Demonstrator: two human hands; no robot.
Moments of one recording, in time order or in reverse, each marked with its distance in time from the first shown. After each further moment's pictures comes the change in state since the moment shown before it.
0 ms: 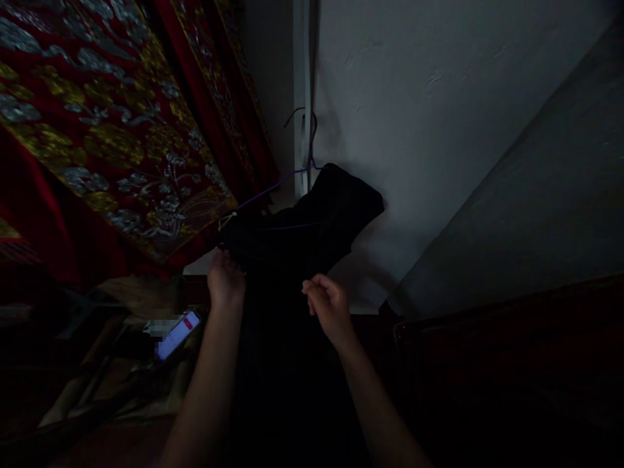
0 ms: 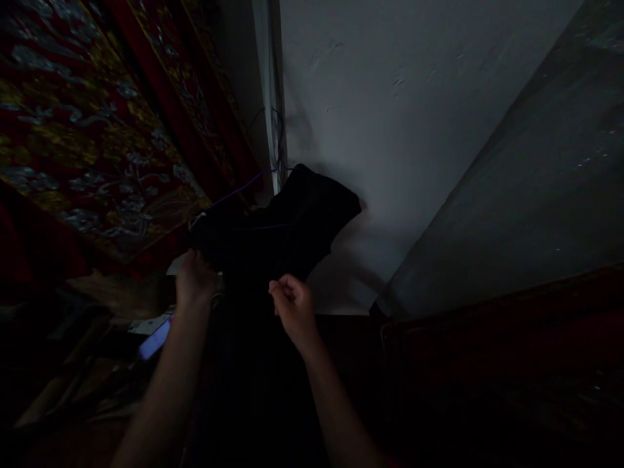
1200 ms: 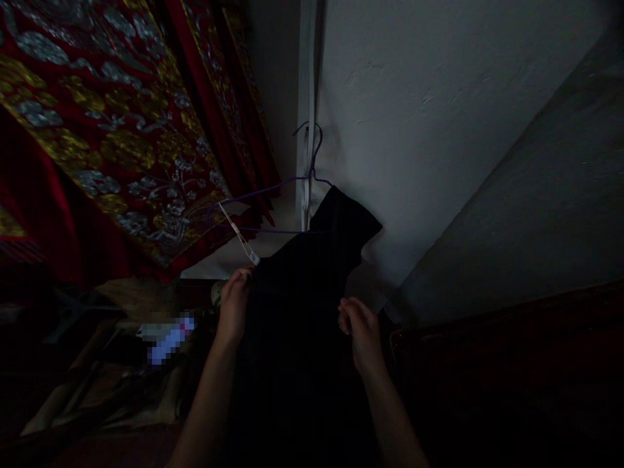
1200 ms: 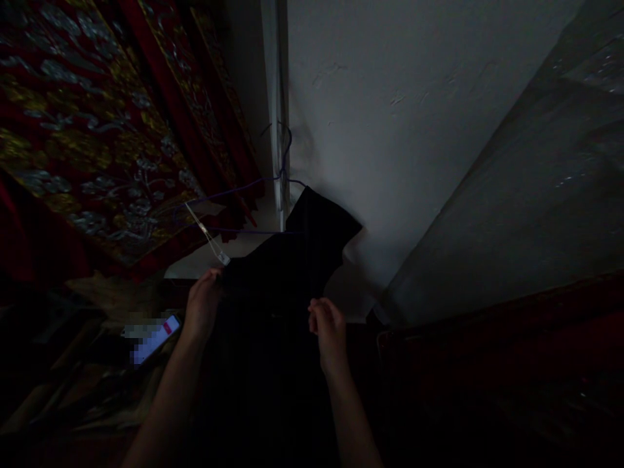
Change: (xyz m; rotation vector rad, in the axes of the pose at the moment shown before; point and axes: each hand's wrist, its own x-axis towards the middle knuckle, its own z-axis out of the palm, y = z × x) left_hand -0.048 -0.009 -0.027 0.300 -0.238 -0.053; right_hand -0.021 0.036 -0.050 0.105 0.341 0.122
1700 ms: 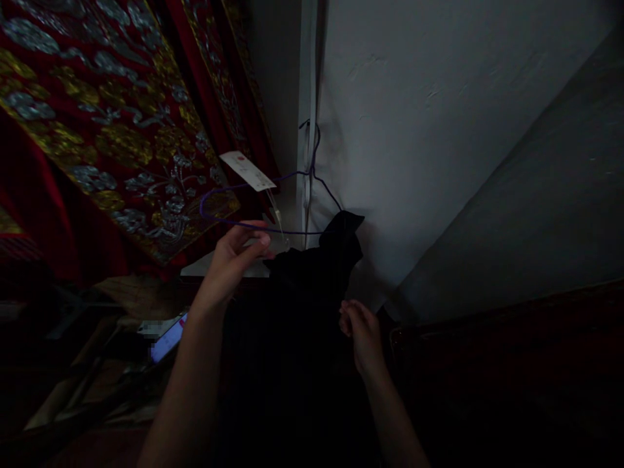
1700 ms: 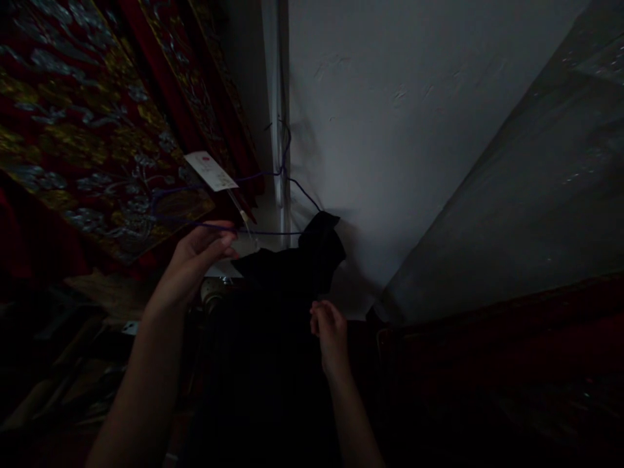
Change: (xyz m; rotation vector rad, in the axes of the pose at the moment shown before) left_hand 0.029 0.097 0.038 0.118 -0.298 0.077; right_hand -0.002 0.011 -0.006 -0.017 0.022 0.008
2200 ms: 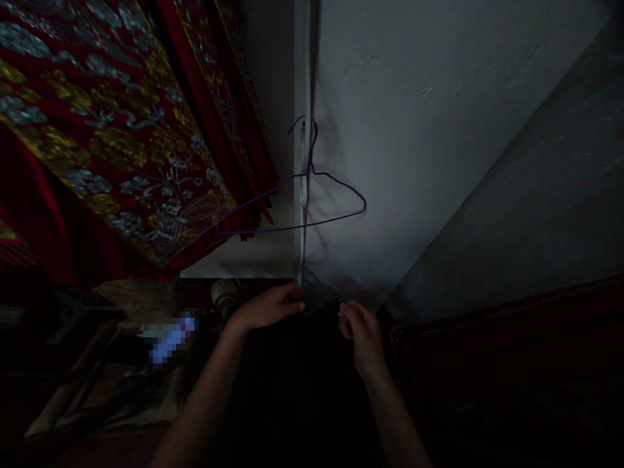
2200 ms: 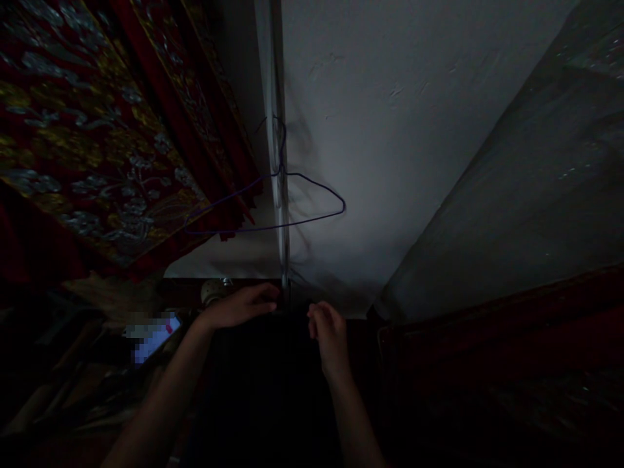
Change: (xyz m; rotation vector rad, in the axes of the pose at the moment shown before) left_hand -0.030 -0.096 0.011 0.396 -0.644 -0.214; right_hand -0.007 -0.006 0.000 -0.004 -0.037 0.006
